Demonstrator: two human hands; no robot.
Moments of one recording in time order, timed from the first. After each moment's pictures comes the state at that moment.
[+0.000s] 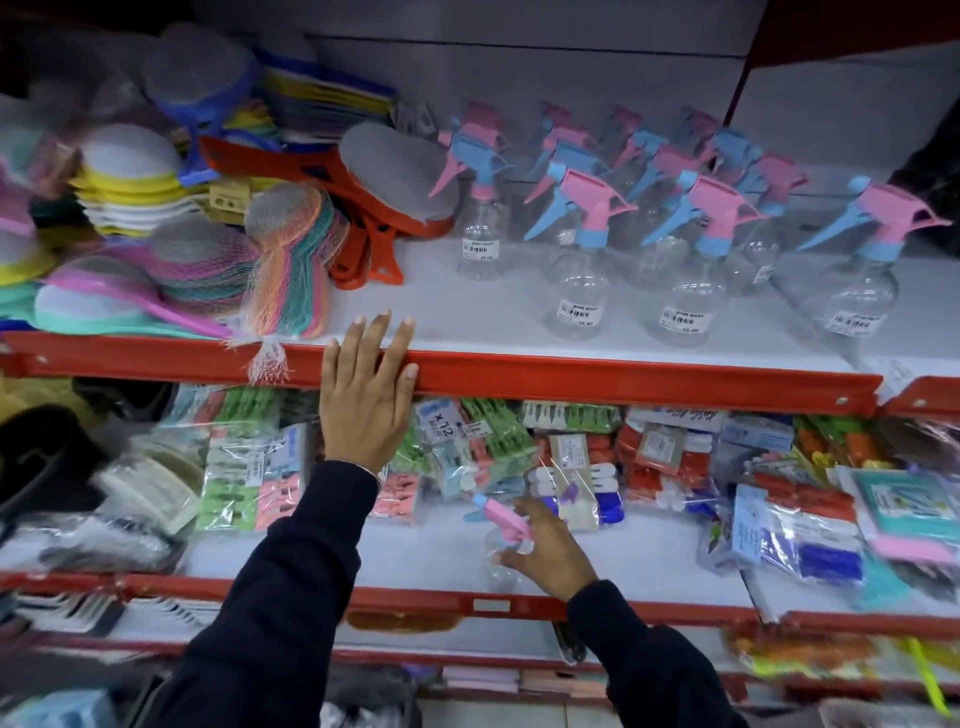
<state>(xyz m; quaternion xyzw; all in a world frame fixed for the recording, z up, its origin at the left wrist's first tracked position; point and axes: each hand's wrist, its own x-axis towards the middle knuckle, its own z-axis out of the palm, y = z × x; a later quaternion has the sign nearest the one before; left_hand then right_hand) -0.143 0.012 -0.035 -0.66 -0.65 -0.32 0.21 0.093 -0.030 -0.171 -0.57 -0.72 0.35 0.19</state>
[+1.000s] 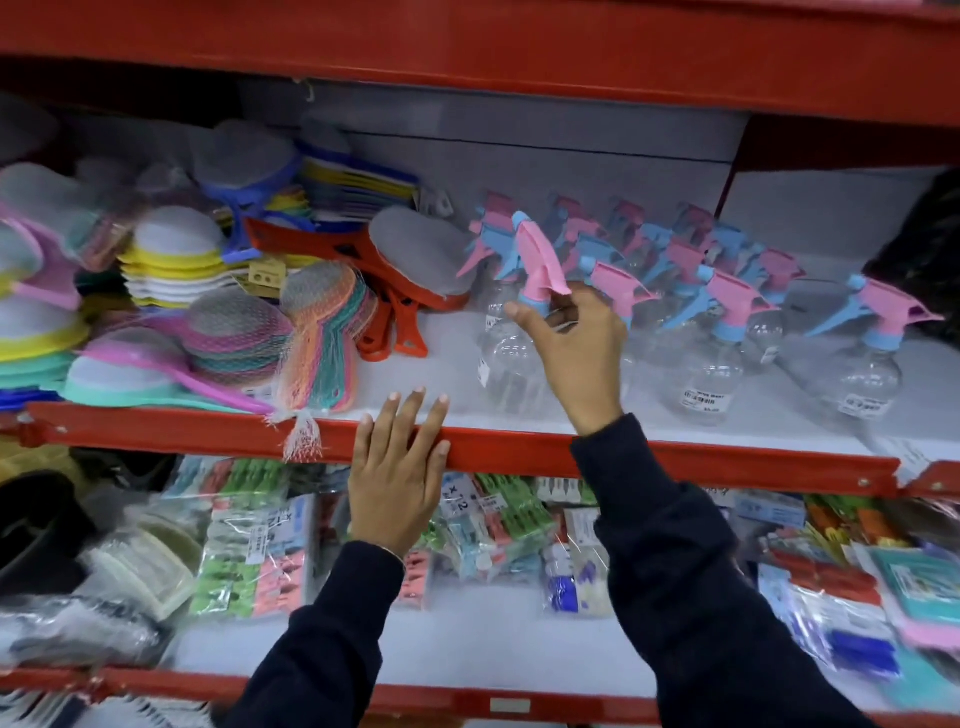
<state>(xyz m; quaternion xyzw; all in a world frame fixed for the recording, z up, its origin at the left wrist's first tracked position) -0.146 0.014 -0.037 -0.67 -0.63 -0.32 0.21 0.021 0.055 0.109 -0.44 -0.63 0.13 0.62</state>
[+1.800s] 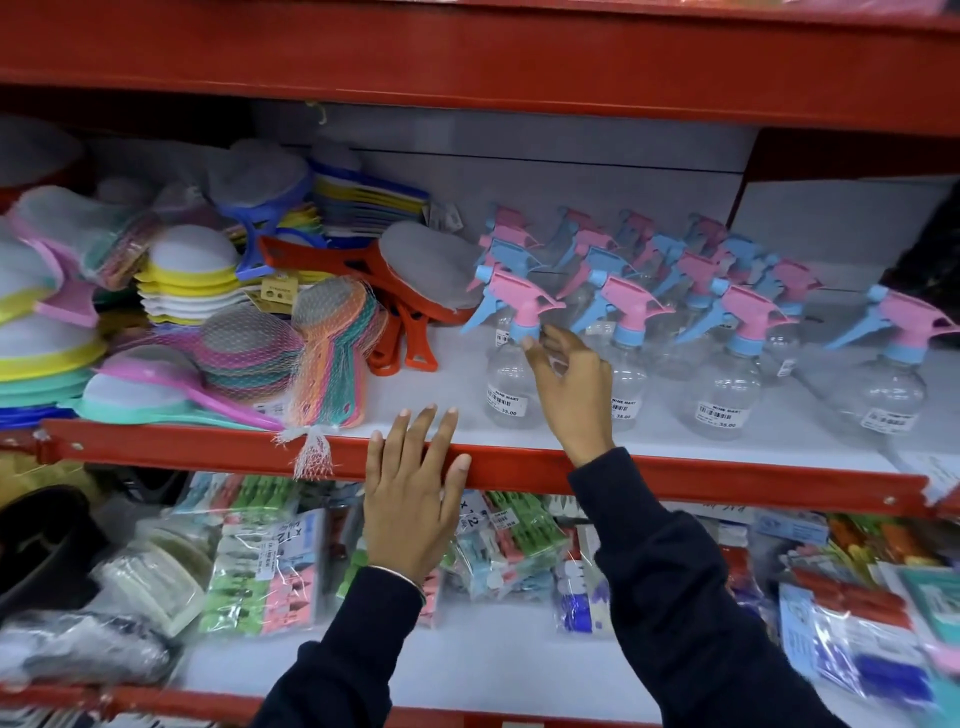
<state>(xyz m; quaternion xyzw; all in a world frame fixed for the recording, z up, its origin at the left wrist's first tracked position) -0.133 0.003 -0.023 -0.66 -0.64 -0.36 0.12 0.016 0.071 0.073 -0.49 -0.65 0.16 0.57</state>
